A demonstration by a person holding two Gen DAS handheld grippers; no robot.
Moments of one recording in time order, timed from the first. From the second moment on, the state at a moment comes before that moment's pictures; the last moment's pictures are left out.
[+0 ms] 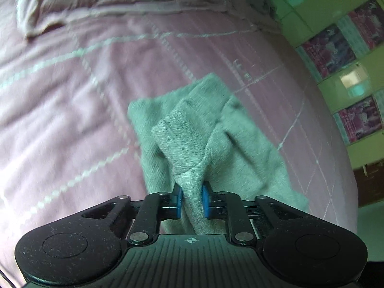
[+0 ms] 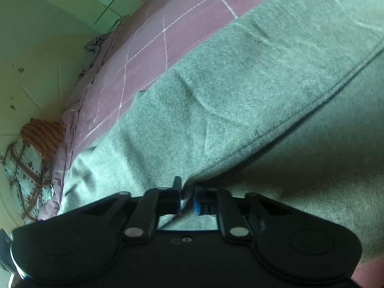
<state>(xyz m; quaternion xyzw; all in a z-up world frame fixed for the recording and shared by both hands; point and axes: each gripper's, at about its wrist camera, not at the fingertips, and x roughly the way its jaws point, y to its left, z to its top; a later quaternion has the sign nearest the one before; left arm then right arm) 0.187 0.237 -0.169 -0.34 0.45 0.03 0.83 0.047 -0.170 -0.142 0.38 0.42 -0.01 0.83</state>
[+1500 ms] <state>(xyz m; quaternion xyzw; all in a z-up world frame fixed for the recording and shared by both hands) 0.139 0.052 -0.171 -0.01 0.50 -0.06 0.86 -0.032 -0.311 -0.150 0.41 0.33 -0.15 0.84</state>
